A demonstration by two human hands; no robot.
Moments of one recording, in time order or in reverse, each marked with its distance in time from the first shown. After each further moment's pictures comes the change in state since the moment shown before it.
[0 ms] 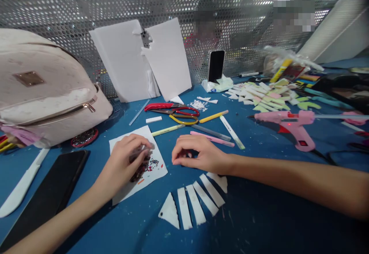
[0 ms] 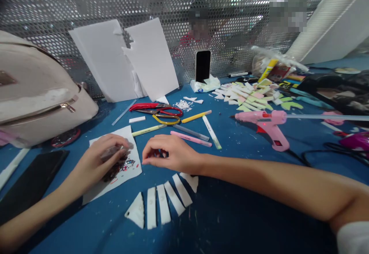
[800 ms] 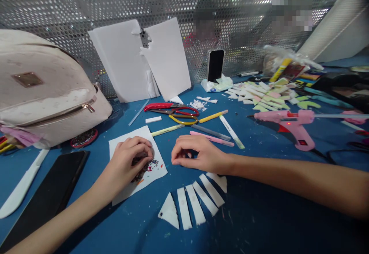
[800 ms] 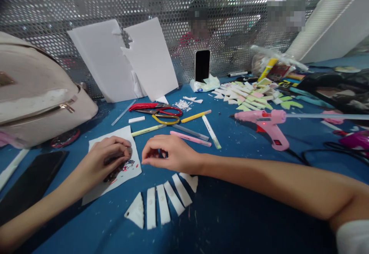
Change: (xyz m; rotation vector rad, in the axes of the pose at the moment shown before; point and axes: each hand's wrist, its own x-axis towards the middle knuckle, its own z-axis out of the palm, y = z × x) left_hand 0.000 -0.008 0.004 0.079 -0.134 0.031; right_hand 0.000 -0.001 0.000 0.016 0.009 0.016
